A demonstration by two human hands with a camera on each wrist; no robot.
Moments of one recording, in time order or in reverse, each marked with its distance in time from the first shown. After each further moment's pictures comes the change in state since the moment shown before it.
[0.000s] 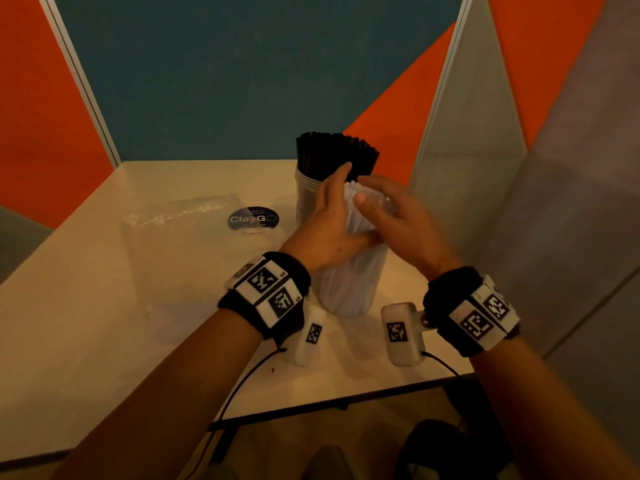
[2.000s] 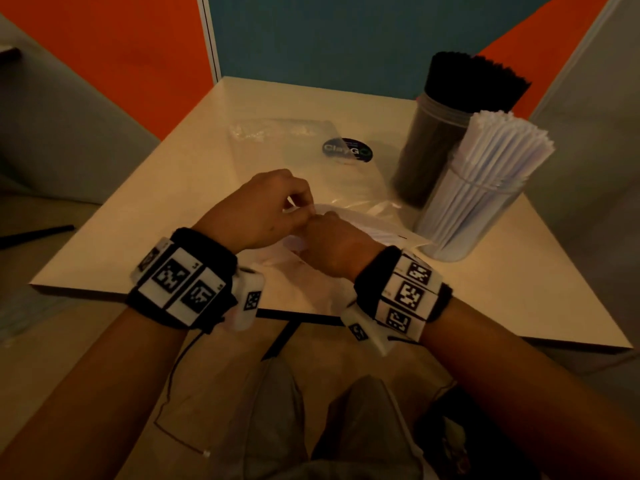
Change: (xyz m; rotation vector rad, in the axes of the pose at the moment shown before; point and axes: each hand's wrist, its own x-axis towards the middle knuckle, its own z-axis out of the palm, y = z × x) left_hand -0.167 -0.065 -0.134 0.413 0.001 -0.203; right_hand -0.057 -0.066 0.213 -0.783 -0.866 -0.172
